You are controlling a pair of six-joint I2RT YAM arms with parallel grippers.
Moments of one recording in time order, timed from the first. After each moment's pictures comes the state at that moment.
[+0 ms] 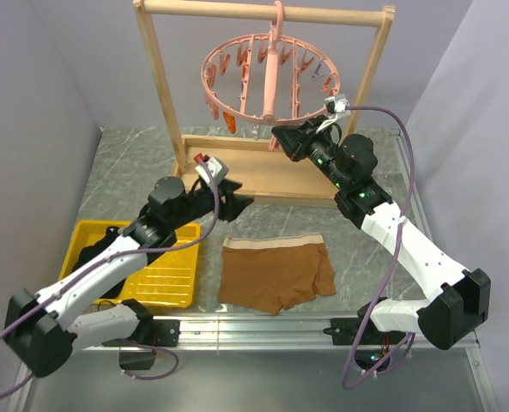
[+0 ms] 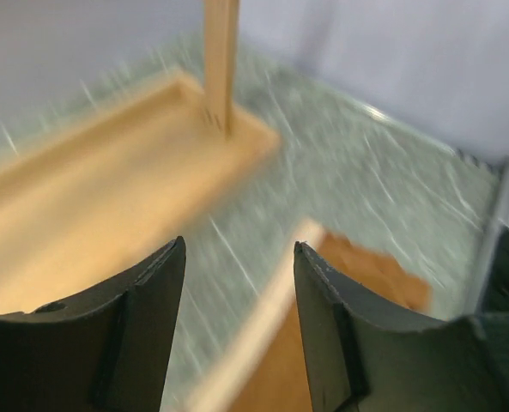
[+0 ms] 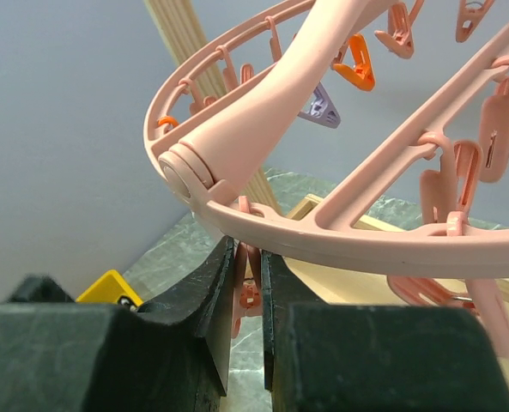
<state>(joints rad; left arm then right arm) -0.66 1.10 0.83 0.25 0.31 -0.09 0.51 1.26 1.15 0.28 -0.17 0.39</state>
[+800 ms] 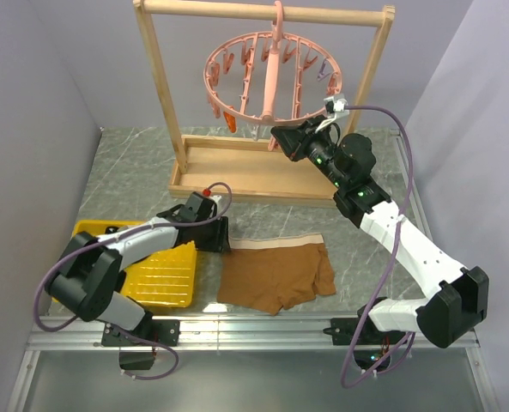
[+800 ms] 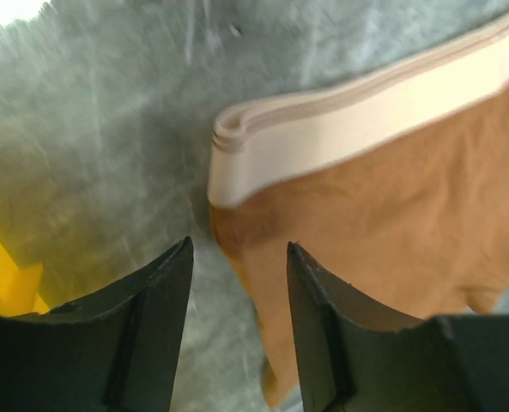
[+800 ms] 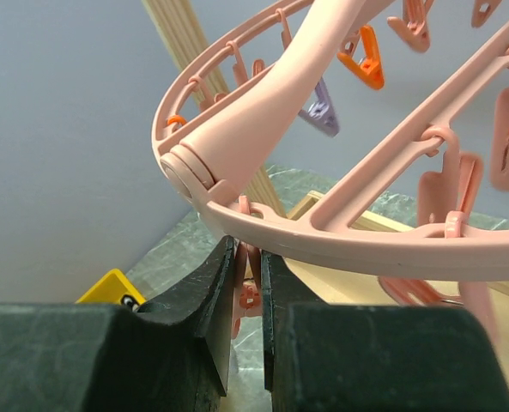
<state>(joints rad) -0.56 1.44 0.75 -0.32 0.22 -0.45 0.51 1.27 1.15 0.29 -0.18 0.40</state>
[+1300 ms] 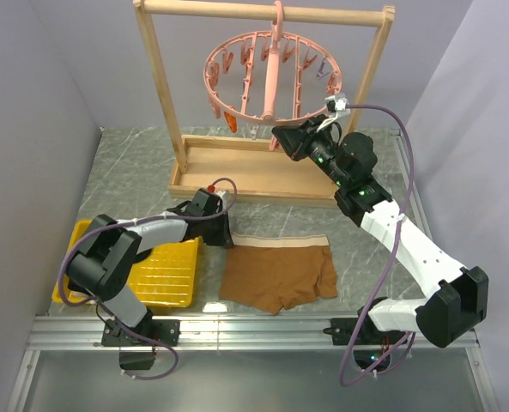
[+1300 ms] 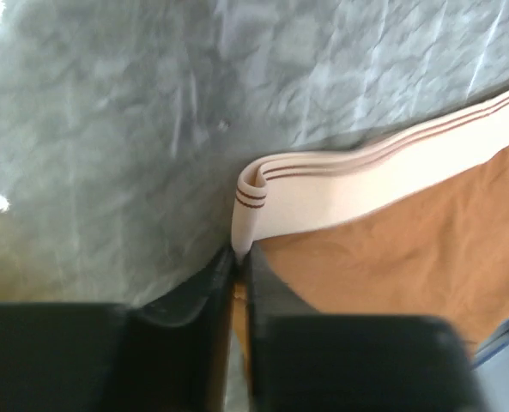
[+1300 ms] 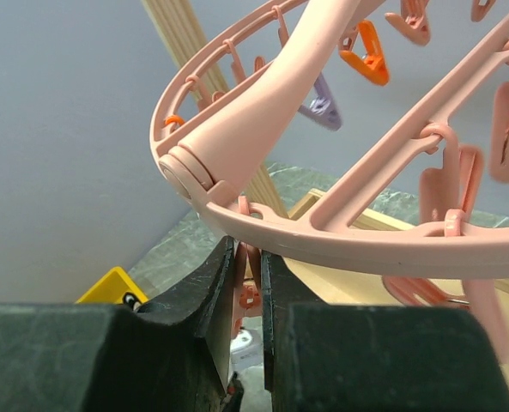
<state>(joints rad) -0.55 1.60 0.79 -0.16 0.23 -0.51 0.49 1.28 1.15 0.29 -0.20 0.41</state>
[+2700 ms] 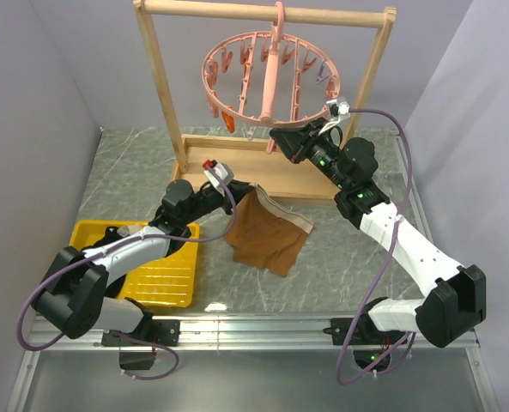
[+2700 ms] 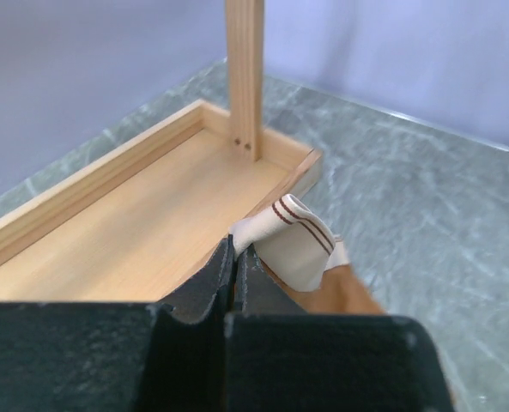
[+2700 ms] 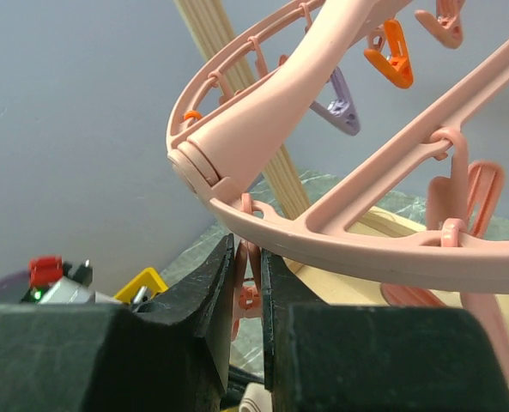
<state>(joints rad) -0.58 1.34 0.67 0.73 0.41 0.00 0.47 1.28 1.09 0.40 -0.29 0.49</state>
